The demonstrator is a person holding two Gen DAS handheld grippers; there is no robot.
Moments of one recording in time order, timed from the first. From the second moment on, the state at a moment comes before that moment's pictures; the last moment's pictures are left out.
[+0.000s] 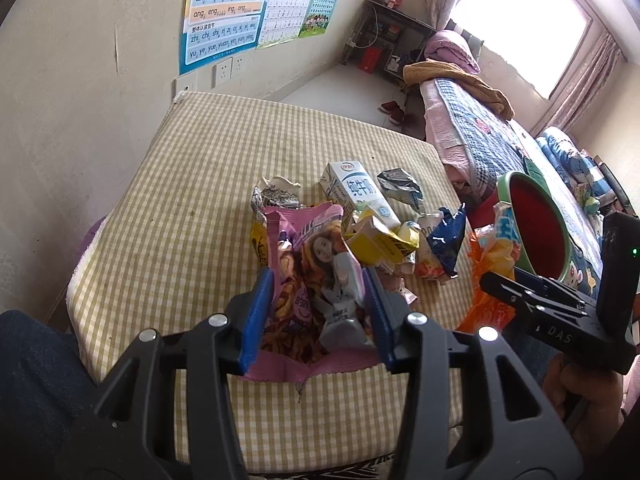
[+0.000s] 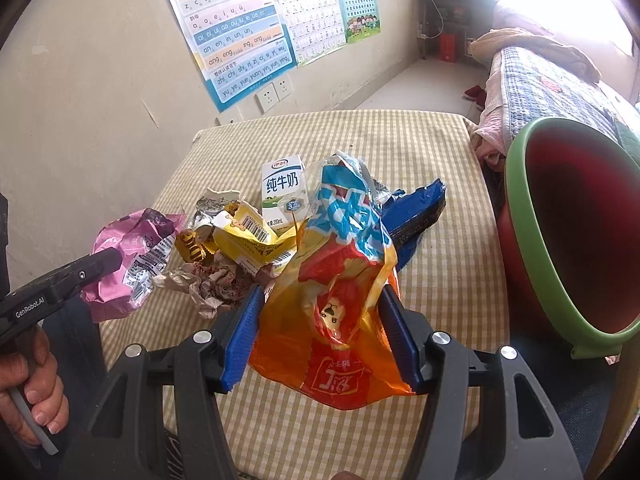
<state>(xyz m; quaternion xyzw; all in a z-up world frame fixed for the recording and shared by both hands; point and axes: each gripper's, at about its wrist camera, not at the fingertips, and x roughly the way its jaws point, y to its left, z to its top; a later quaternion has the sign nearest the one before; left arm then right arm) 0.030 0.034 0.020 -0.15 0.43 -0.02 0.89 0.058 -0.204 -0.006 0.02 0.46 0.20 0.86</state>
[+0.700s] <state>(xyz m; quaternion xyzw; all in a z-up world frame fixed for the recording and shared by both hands) 0.064 -0.051 0.068 -0.10 0.41 -0.11 0.90 0.066 -0.277 0.029 0.06 0.41 0.15 0.90</state>
